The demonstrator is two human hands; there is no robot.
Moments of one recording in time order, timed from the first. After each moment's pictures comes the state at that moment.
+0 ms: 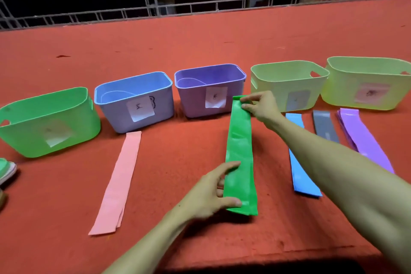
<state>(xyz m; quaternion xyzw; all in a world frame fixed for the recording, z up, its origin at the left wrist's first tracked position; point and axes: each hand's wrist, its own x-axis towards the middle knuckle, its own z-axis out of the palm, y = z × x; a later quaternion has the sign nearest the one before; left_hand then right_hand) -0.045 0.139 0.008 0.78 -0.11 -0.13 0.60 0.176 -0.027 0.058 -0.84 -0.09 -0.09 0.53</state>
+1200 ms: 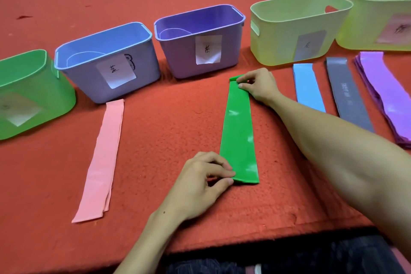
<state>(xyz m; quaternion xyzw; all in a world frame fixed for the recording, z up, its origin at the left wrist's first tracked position) -0.067 0.154 -0.010 0.90 -0.18 0.04 0.39 0.199 -0.032 -0.030 -0.92 -0.11 -0.08 0.37</state>
